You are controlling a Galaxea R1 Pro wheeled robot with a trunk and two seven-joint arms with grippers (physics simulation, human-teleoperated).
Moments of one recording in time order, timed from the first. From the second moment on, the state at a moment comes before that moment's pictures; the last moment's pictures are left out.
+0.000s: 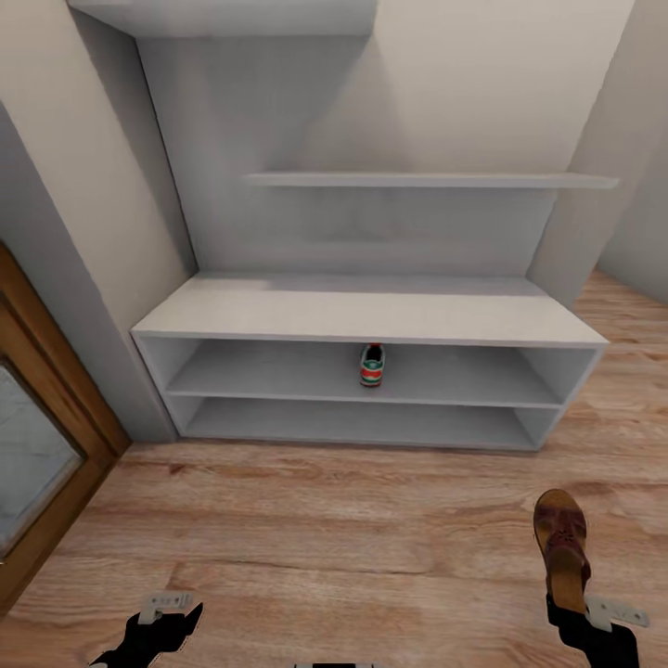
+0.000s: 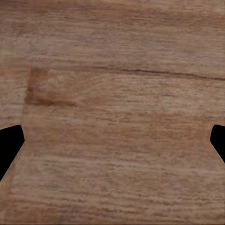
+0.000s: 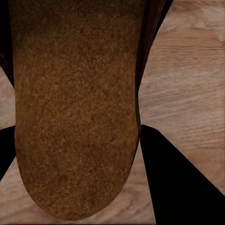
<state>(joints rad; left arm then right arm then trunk) -0.41 0.16 0.32 -0.26 -0.17 -0.26 -0.30 -0.30 -0.22 -0.45 -0.50 0.14 -0.21 0.02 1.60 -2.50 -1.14</state>
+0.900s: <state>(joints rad) -0.41 0.15 0.32 -0.26 -0.17 -0.26 -0.30 -0.30 -0.18 -0.45 -0.50 0.14 -0.21 0.02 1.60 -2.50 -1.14</state>
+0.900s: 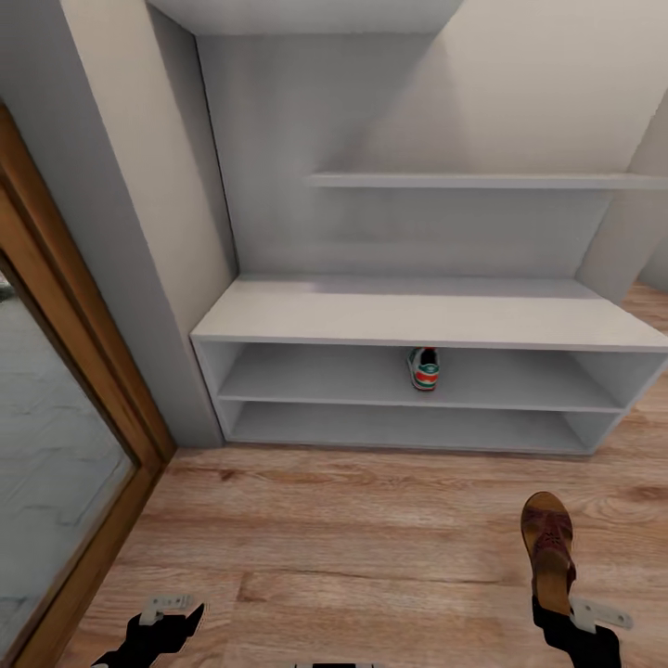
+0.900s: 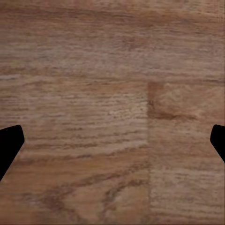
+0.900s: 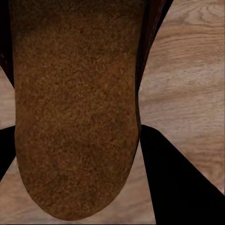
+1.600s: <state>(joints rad) -0.41 0.15 0.32 -0.26 -0.18 -0.26 -0.30 -0.30 -0.09 -0.45 -0.50 0.14 -0.21 -0.12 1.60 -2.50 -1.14</state>
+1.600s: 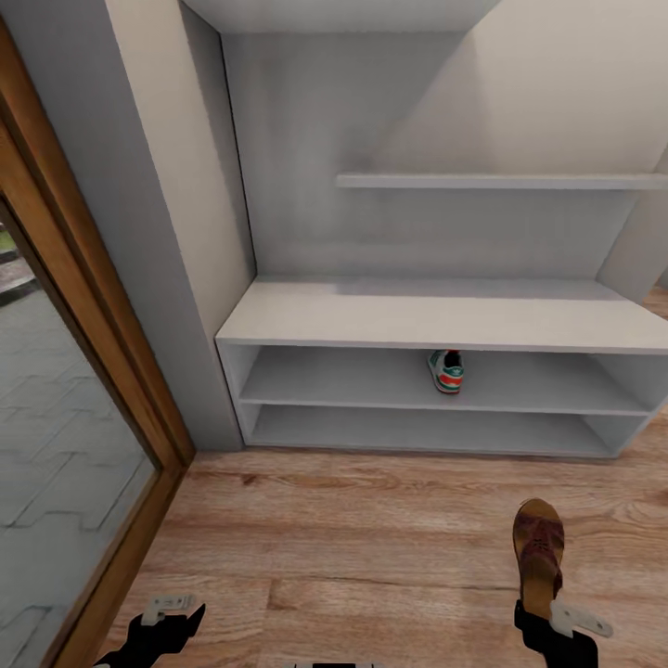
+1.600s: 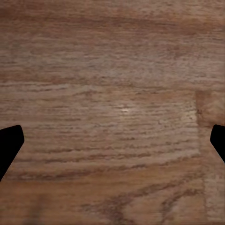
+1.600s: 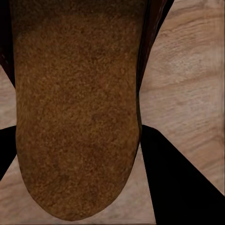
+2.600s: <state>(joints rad) -0.38 0.14 0.31 -0.22 -0.18 -0.33 -0.31 -0.48 0.17 -0.14 -0.69 0.15 0.29 -0.42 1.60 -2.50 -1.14</state>
